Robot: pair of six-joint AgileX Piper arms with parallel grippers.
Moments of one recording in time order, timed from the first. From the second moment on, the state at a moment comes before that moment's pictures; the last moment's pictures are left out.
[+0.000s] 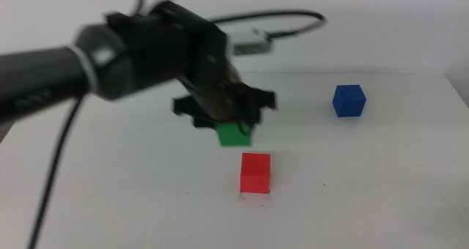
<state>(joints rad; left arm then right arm) -0.65 1.81 -1.46 0.10 0.83 -0.64 0.02 0.00 0.00 -0.01 0.20 0.06</state>
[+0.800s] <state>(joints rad) -0.74 1.95 -1.46 0.13 0.75 -0.72 0.02 0.00 0.00 -0.01 0.20 0.06</state>
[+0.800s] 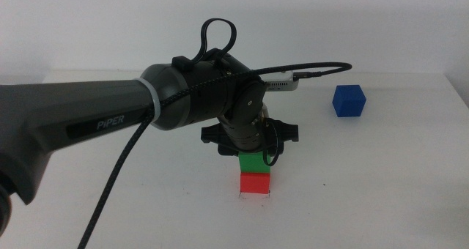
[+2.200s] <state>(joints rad) -0.70 1.18 -1.46 0.06 1.05 -0.07 0.02 0.00 0.00 -0.01 0.20 0.06</state>
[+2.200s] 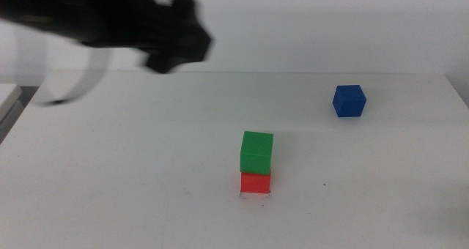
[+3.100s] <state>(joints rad) -0.70 0.93 -1.46 0.00 1.15 -0.08 0.02 0.00 0.00 -0.01 0.20 0.06</state>
